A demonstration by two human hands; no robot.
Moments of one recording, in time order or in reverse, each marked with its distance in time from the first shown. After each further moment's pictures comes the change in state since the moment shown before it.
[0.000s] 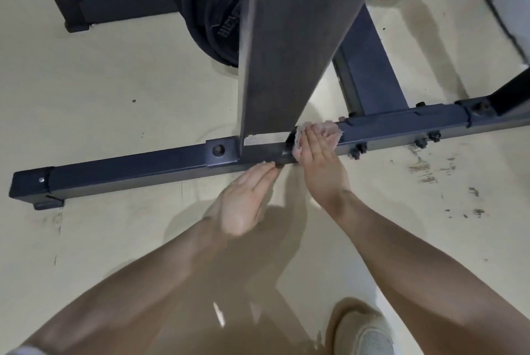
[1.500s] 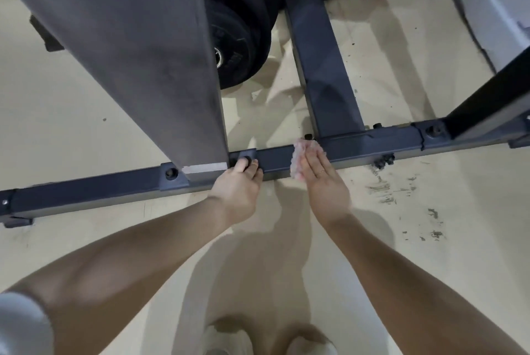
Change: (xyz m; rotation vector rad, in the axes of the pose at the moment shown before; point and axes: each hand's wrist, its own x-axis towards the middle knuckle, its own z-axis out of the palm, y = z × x) left_hand 0.108 0.061 -0.004 0.518 -0.400 -0.172; right_hand -0.029 0.092 0.019 0.385 0.139 -0.024
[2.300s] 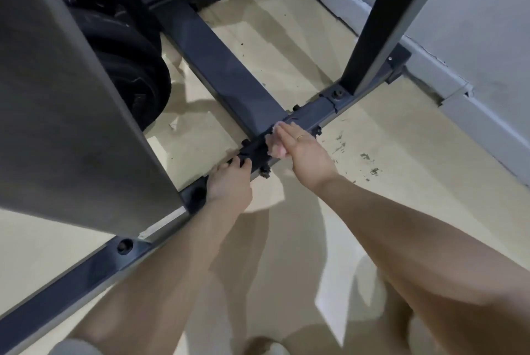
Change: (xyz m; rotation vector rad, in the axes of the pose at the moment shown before) left_hand 0.068 0.026 -0.016 0.036 0.139 0.193; right_hand -0.012 0.027 -0.045 0.176 0.136 0.486
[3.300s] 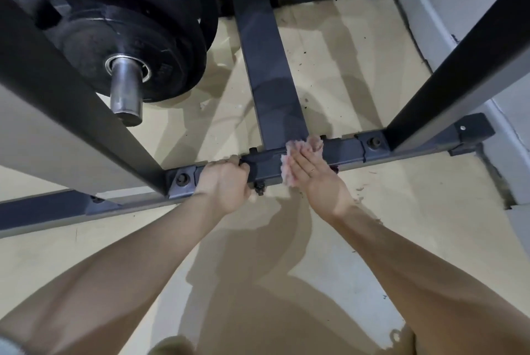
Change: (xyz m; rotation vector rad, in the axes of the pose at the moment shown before) left_hand 0.011 0.034 -0.021 -0.027 0.004 -0.261; right_hand 0.042 0.088 0.024 -0.435 -0.208 -0.617
